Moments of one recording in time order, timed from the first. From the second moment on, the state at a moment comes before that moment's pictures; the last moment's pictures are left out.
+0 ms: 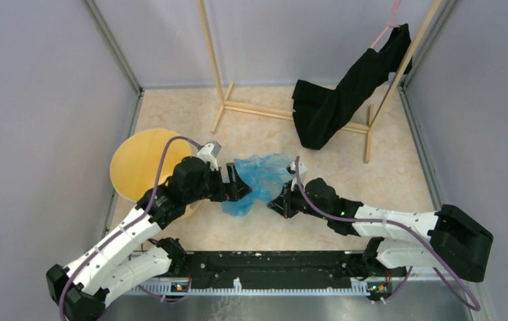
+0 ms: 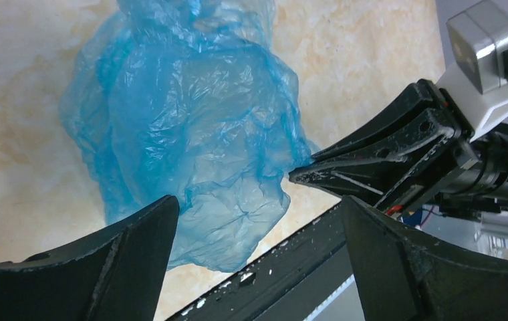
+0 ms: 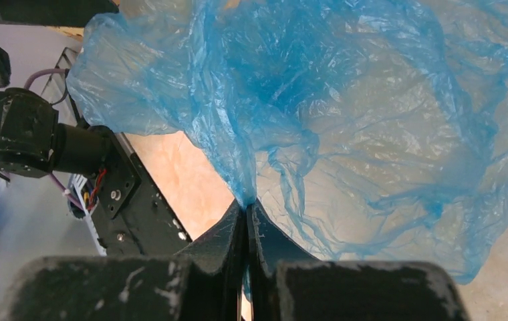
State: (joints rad) left arm -0.68 0.79 0.74 -0.50 0.12 -0.67; right arm 1.00 1.17 0.44 0.35 -0.06 0.60
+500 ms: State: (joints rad) left arm -0.73 1.04 0.99 -0.54 0.11 -0.61; right arm 1.00 1.10 0.34 0.43 -0.14 0.64
